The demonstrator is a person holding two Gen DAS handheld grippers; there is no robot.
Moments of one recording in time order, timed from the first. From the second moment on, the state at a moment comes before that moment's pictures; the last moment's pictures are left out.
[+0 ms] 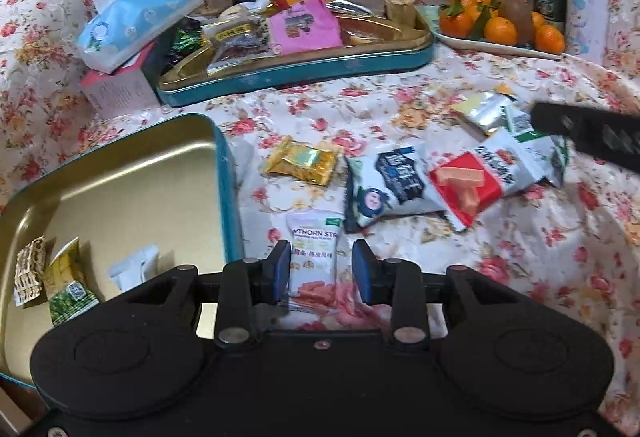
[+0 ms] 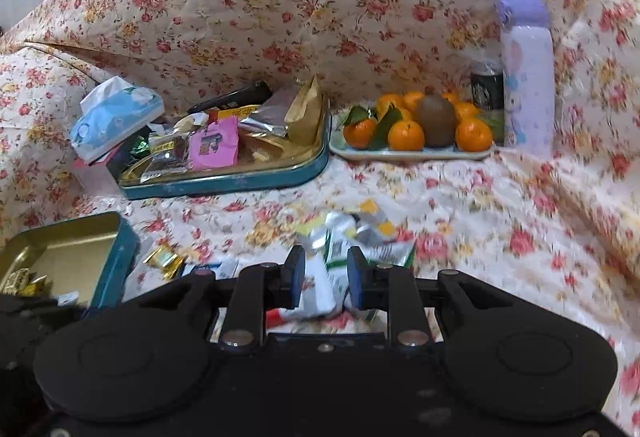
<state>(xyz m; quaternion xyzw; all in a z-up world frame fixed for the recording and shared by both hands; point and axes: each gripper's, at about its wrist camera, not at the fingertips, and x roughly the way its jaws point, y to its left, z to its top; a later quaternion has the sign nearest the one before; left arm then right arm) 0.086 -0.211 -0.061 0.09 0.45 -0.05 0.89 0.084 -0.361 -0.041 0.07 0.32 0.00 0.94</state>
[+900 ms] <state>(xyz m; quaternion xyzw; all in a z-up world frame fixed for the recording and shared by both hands) 0.080 -0.235 -0.060 0.04 0.48 -0.11 0.87 0.086 -0.384 -0.072 0.05 0.38 -0.04 0.92</state>
